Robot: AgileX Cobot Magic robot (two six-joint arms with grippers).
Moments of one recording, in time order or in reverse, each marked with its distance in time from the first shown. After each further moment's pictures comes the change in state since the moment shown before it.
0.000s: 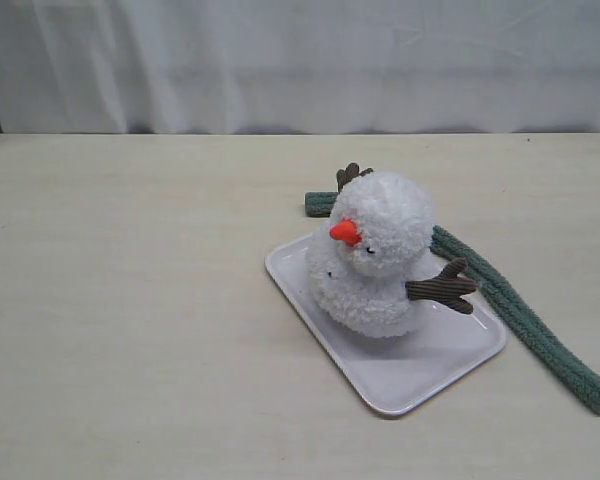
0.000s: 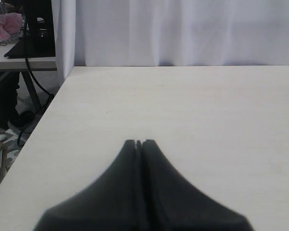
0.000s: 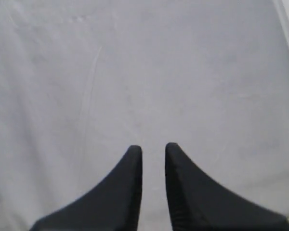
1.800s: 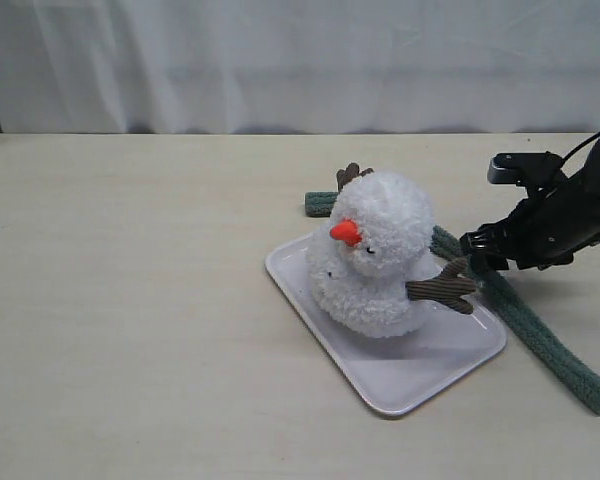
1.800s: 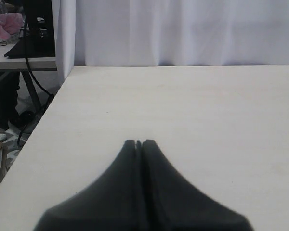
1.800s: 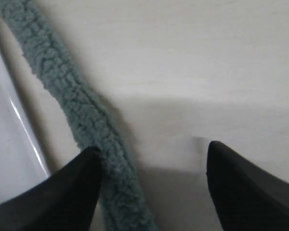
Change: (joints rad) left arm 0.000 0.000 0.000 0.000 0.000 0.000; right arm 0.000 1.932 -0.940 0.283 0.584 -0.707
